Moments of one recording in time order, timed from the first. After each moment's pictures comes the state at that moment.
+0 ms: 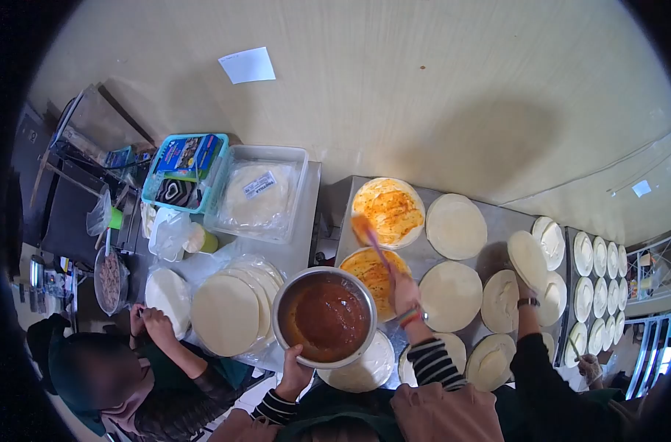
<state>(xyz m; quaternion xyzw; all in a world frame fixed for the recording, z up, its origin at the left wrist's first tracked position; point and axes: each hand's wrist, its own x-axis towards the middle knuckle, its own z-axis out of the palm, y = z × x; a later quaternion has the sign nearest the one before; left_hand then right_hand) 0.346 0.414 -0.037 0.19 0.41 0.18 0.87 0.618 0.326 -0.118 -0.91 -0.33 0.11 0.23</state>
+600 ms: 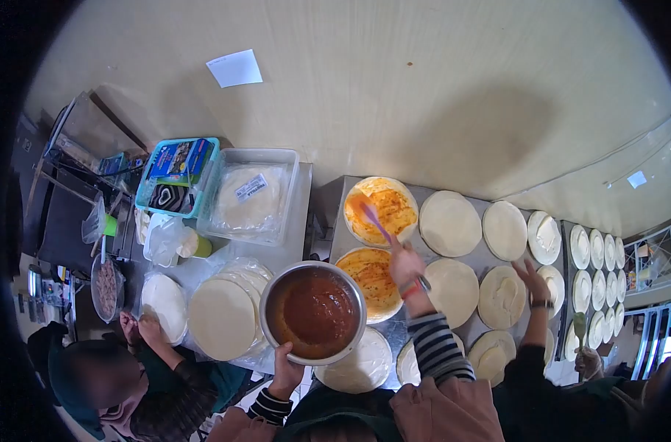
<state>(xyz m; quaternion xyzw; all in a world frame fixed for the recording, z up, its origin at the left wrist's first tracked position) 0.352 0.429 -0.018 0.22 0.40 0.15 0.88 0.666 0.351 -0.098 -0.93 -0.33 0.03 0.14</state>
